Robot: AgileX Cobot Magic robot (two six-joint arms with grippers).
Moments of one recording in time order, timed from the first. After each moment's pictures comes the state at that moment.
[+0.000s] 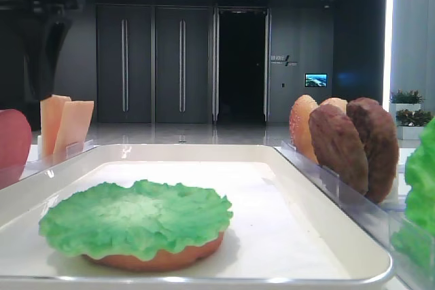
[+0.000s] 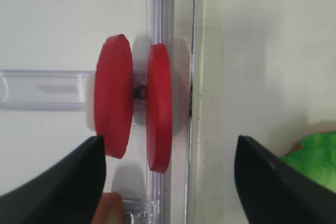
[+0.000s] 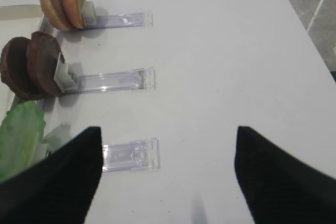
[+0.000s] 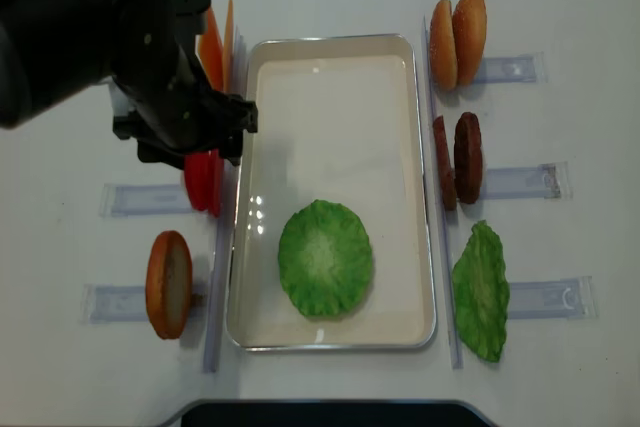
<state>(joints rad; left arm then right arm) -0.51 1.59 -1.07 0.22 0.89 -0.66 0.00 -0.01 -0.50 0.03 1.13 0.01</state>
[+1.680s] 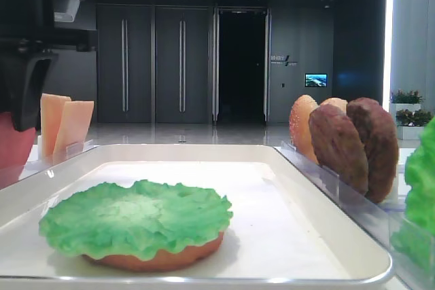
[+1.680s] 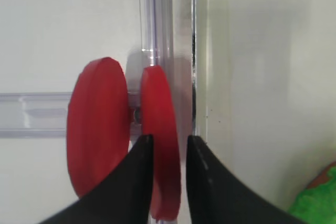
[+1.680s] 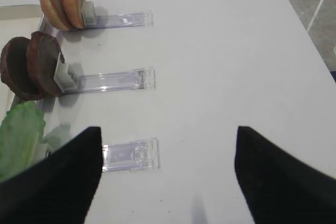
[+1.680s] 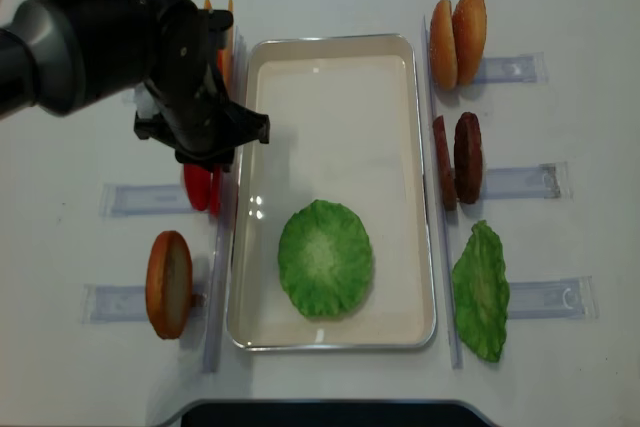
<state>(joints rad) -0.51 1.70 -1.09 0.26 0.85 -0.64 0.00 -0.01 -0.50 0.03 1.13 0.01</state>
